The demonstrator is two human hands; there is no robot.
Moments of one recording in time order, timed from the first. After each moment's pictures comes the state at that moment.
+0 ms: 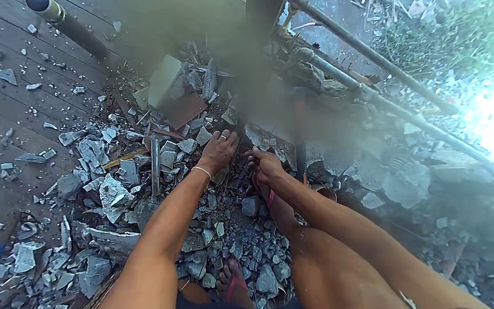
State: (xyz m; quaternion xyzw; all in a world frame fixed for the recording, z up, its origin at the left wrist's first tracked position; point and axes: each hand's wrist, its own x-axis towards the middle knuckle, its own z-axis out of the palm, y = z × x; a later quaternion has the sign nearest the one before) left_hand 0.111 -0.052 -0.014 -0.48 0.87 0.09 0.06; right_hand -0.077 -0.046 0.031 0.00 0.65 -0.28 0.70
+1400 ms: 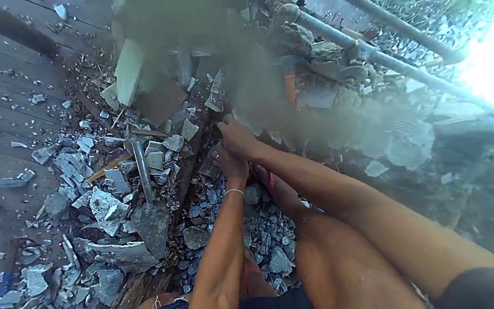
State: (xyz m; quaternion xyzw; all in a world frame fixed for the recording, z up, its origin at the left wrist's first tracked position) left_hand 0.007 0.016 -0.016 -0.84 0.41 0.33 -0.09; right_hand -0.026 -0.092 0.016 -0.77 0.50 0.13 0.37
